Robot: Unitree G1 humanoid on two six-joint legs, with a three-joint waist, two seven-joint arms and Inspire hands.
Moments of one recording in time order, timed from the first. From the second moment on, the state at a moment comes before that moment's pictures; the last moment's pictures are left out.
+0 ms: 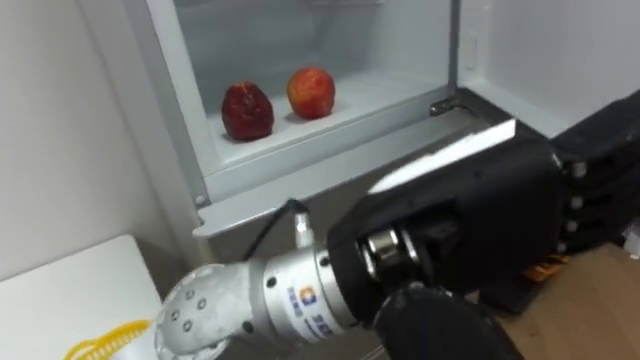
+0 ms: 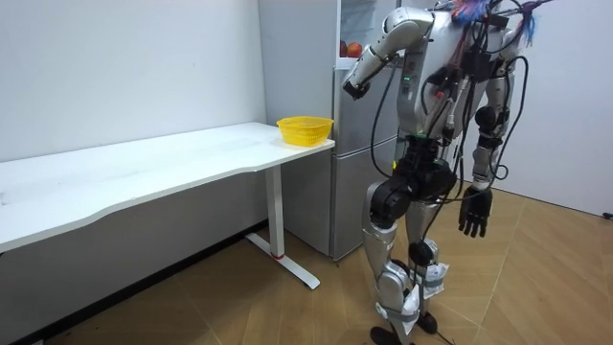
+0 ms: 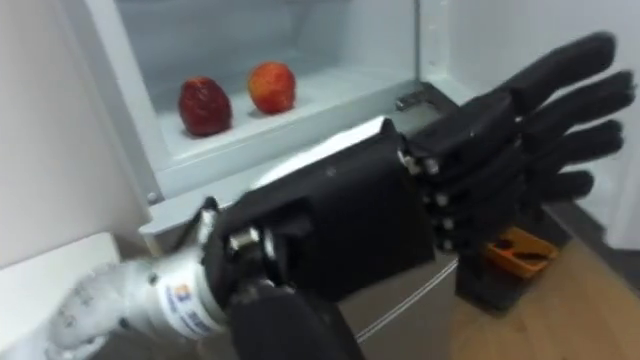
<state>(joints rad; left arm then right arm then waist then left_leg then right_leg) -0.63 0.32 -0.38 -0.48 -0.75 0.15 -0.55 0.07 -0.37 0.05 1.32 -0.23 0.15 0.19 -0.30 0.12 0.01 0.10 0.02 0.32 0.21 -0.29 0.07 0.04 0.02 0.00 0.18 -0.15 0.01</state>
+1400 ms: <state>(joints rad) 0.43 0.20 0.45 0.64 -0.45 -0.05 0.46 0.24 -0.26 -0.17 1.24 -0.32 0.12 0.03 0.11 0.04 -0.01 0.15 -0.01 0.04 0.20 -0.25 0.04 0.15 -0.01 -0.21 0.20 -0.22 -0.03</state>
